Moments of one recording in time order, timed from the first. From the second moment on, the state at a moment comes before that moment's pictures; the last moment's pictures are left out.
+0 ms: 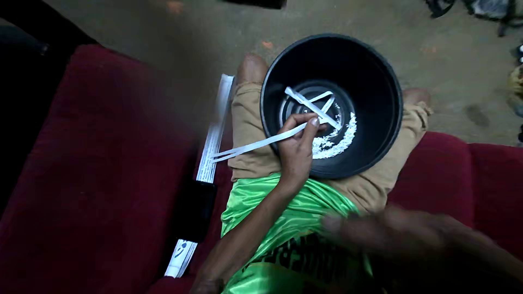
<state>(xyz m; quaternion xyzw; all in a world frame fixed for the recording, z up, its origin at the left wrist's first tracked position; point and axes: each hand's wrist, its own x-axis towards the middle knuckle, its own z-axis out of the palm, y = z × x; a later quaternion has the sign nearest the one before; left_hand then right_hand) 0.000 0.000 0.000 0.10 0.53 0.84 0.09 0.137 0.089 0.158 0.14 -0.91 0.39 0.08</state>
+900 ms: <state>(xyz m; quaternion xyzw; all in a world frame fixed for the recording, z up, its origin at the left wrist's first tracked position) -0.003 0.000 0.003 0.11 0.51 0.85 0.07 0.078 0.124 0.002 -0.03 -0.86 0.51 0.05</state>
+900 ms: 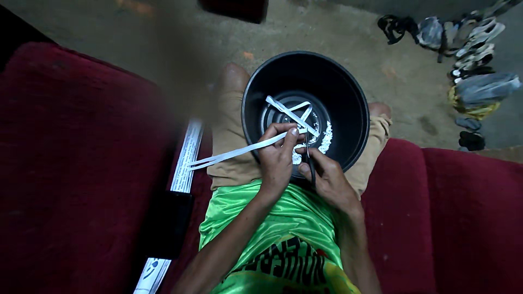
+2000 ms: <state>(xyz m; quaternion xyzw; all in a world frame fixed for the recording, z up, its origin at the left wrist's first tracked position) 0.000 -0.004 0.000 0.13 0.53 0.83 0.11 0.077 0.129 0.000 -0.01 -0.86 0.51 0.06</state>
